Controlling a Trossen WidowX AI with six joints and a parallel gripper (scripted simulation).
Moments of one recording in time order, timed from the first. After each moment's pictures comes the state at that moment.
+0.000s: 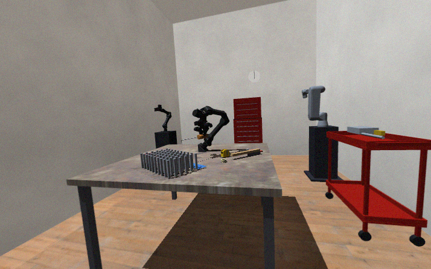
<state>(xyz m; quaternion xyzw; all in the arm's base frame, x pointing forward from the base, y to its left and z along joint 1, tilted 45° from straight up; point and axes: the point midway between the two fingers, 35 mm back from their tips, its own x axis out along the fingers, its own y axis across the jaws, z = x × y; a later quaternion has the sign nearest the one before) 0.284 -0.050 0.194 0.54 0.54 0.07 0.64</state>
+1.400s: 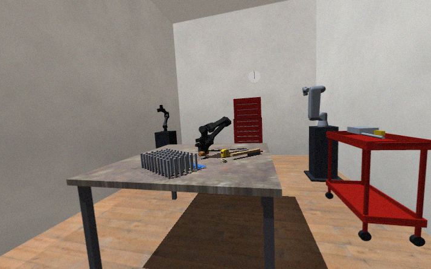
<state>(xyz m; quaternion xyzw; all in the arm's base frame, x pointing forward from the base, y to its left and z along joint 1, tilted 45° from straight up) 0.280 0.051 0.092 0.53 0.54 0.07 0.64</state>
